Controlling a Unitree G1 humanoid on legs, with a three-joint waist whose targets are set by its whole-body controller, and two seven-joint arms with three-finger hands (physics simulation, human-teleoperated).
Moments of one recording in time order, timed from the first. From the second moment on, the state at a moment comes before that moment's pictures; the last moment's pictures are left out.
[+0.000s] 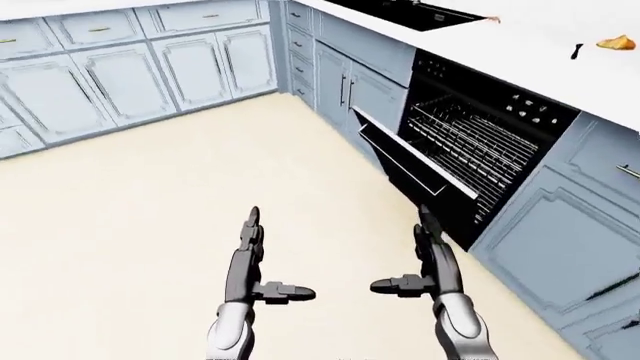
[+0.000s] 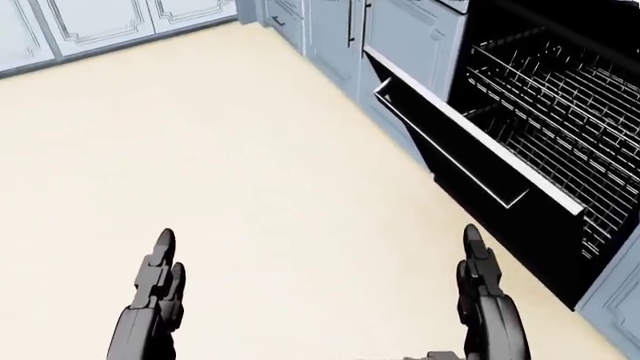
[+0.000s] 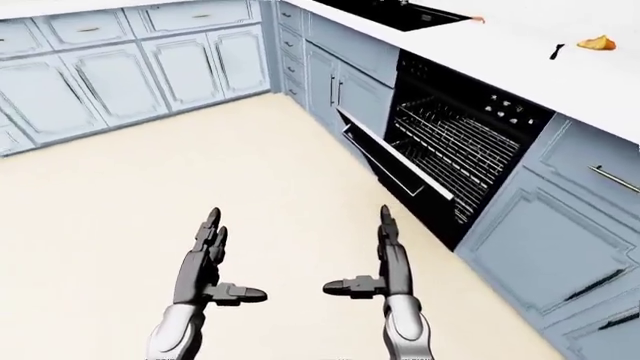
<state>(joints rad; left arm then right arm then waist) 0.06 0.00 -0.01 0.06 0.02 -0.04 -0.05 0.08 -0.02 -0.04 -0.03 -0.03 0.11 0.01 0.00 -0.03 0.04</state>
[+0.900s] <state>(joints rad) 0.08 0.01 0.00 0.03 0.02 -0.04 -0.04 0.08 -0.01 -0.02 -0.05 -0.03 0.11 0.03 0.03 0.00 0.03</state>
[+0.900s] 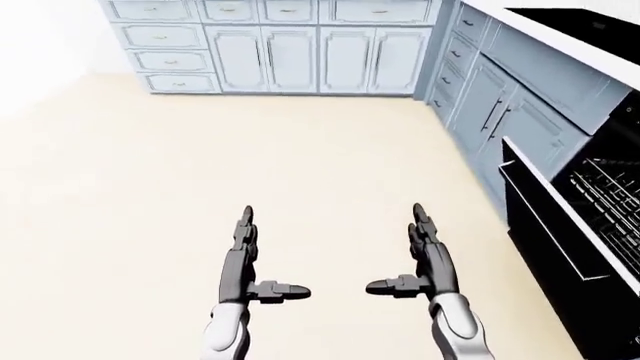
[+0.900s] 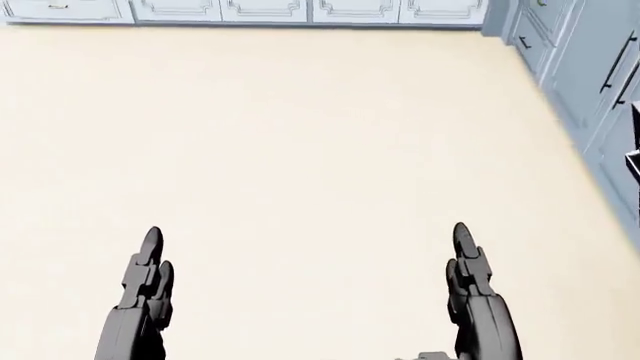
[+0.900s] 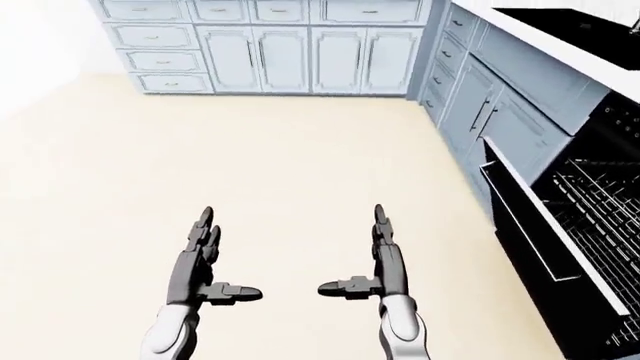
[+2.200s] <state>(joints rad) 0.08 0.00 -0.01 0.01 0.01 -0.02 -0.05 0.09 -0.02 -0.03 -0.07 -0.04 0.14 0.03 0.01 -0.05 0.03</state>
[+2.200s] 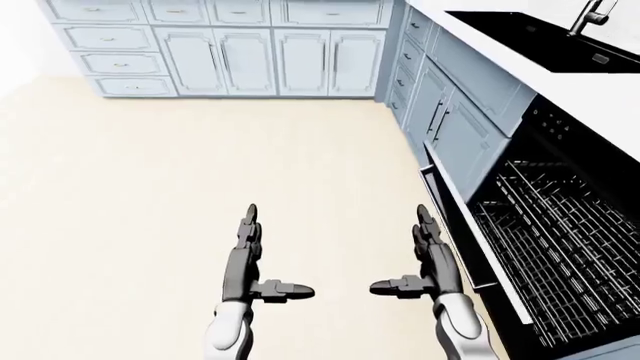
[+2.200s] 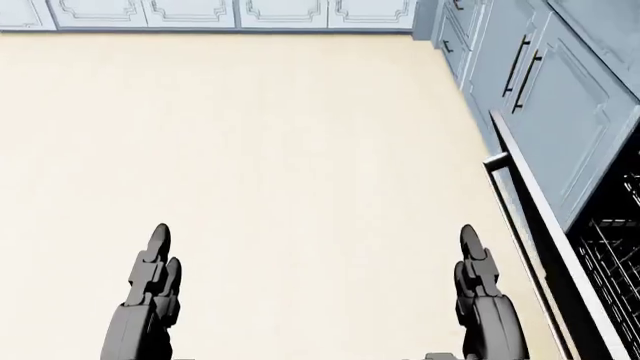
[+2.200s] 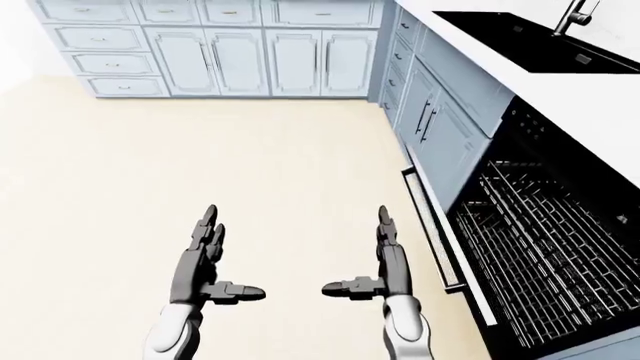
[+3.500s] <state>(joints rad) 0.08 0.01 0.01 -0.02 0.01 -0.01 -0.05 0.08 -0.01 -0.02 -0.13 -0.05 0.20 0.01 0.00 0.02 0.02</state>
